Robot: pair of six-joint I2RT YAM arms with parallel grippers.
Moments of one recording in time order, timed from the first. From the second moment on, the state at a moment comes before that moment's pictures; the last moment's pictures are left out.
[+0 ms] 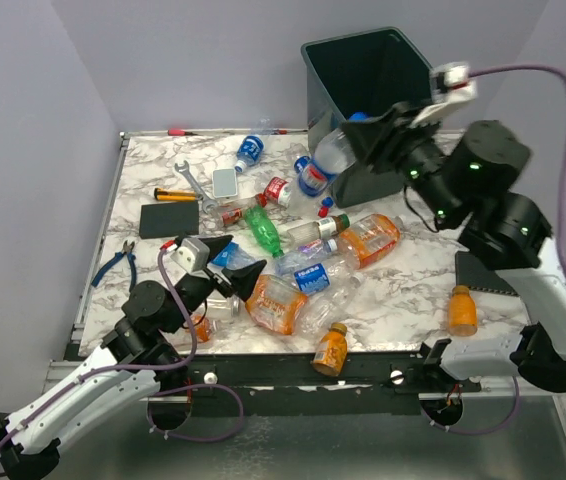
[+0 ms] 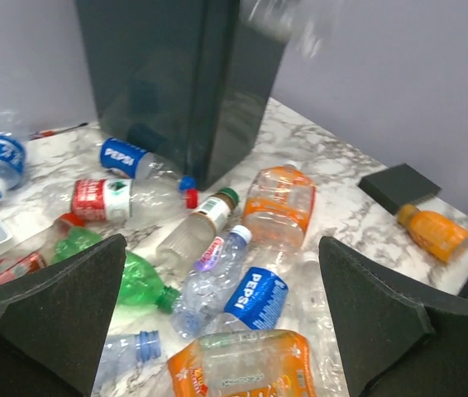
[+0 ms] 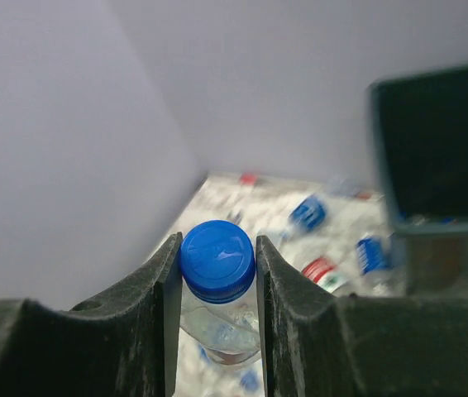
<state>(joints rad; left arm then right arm) -0.85 0.39 0.45 0.09 -0.10 -0.14 0.92 1.28 1.85 -0.53 0.35 0.31</state>
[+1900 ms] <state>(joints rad) -0.85 0.54 0.46 0.05 -0.55 -0.28 0.51 1.85 2.18 -0.17 0.31 0.26</state>
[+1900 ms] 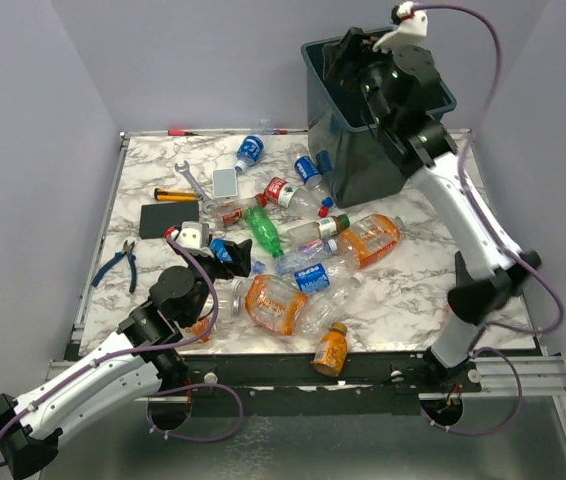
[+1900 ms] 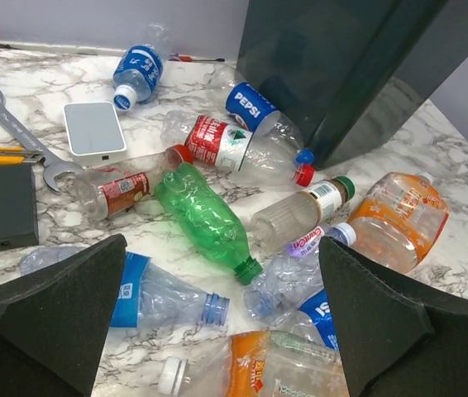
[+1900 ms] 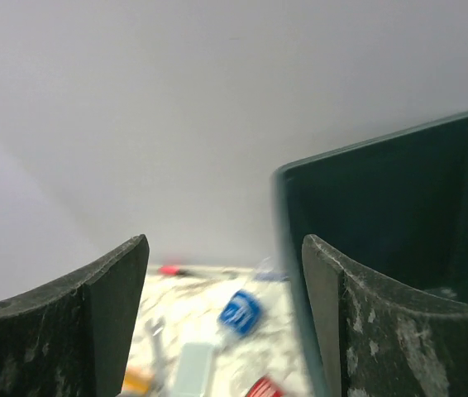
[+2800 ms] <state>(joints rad) -0.96 0.83 0.63 -0.14 -0.10 -0.31 0.66 0.40 0.46 -0.44 0.18 0.86</state>
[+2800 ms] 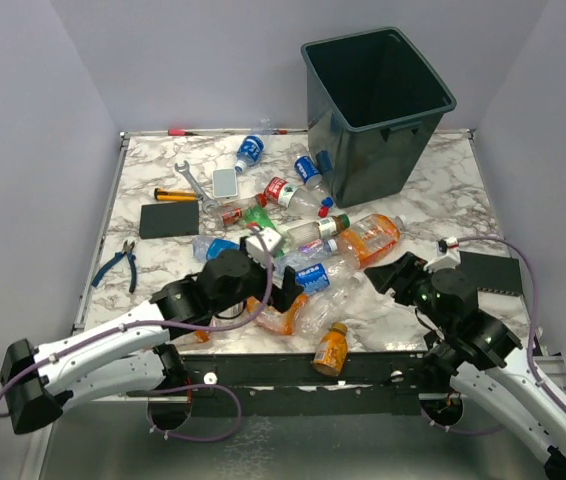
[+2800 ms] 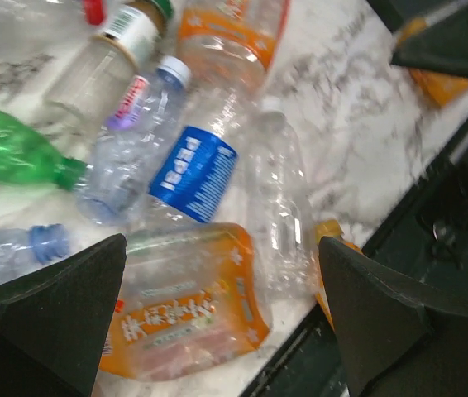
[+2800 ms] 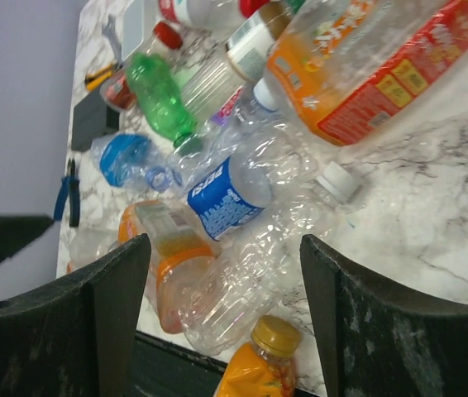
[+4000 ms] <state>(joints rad) -1.28 1.79 1.19 -0.44 -0.33 -0.21 0.66 0.25 0.42 -0.68 0.41 1.09</state>
